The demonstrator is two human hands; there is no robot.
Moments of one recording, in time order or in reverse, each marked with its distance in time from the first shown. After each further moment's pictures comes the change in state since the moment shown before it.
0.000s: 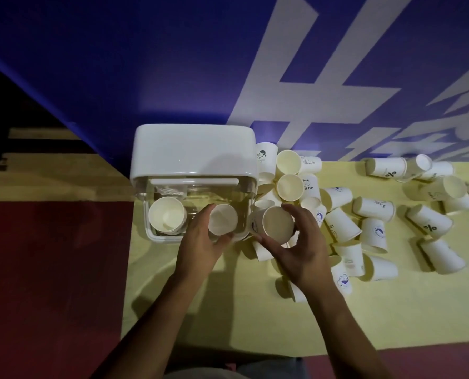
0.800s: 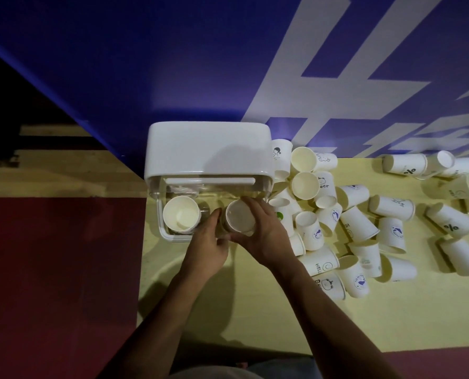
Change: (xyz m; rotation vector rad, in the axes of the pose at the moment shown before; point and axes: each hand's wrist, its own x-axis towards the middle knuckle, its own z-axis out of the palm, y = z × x) left_hand 0.008 -0.024 -0.010 -0.071 -0.193 -0.102; right_hand 0.029 0.002 0.096 -0.093 -0.270 -0.101
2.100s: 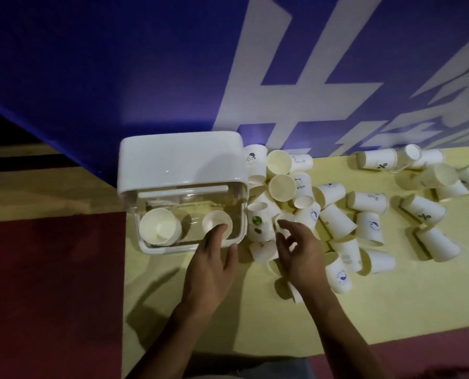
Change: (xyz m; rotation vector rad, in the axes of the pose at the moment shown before) left_hand -0.043 0.058 0.023 0.336 0.071 0.149; right_hand -0.060 0.043 -0.064 0.066 0.281 0.311
